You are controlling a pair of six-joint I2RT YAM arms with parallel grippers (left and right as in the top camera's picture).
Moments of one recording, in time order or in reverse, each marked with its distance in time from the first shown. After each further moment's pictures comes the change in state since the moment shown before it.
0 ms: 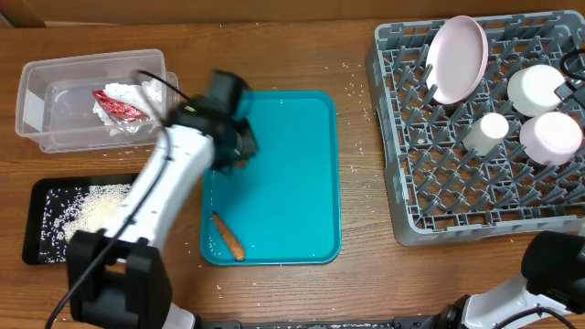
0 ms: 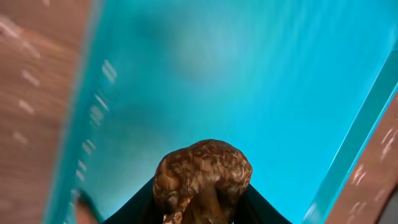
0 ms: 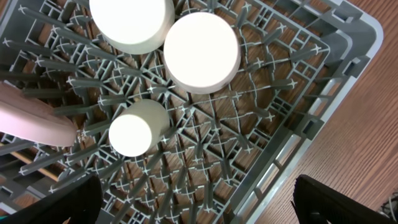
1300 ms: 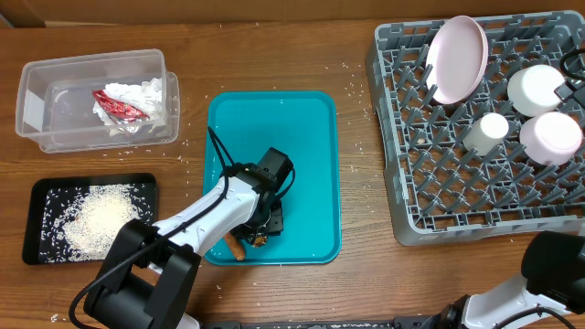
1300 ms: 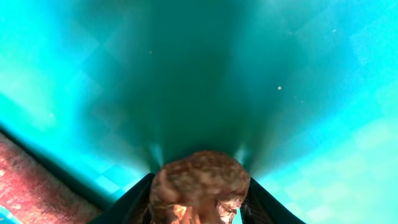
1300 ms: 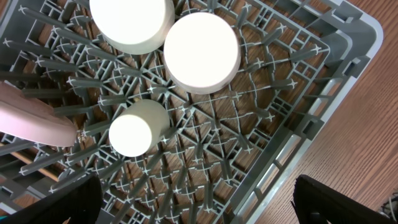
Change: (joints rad) left arm -0.284 -0.005 -0.418 0.089 -0.015 -0.003; right arm 0.000 0.000 0.000 0.000 0.001 0.000
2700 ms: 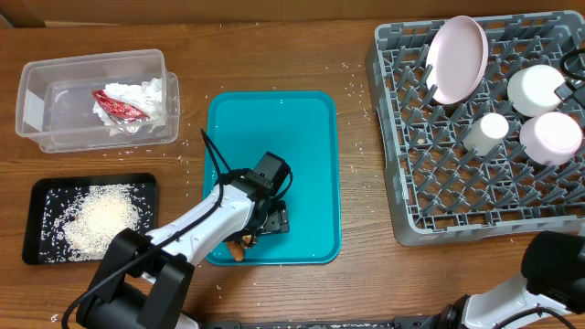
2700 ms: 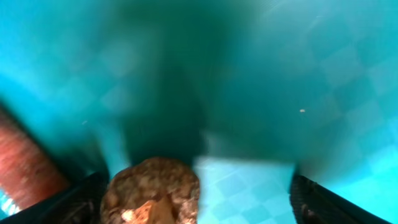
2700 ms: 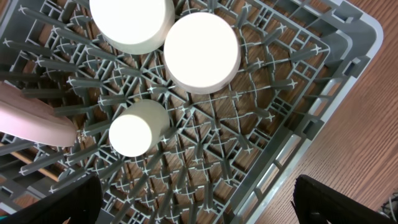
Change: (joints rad) left arm 0.001 -0.048 -0.061 0.075 -0.068 -0.059; right arm 0.000 0.000 0.000 0.000 0.000 0.000
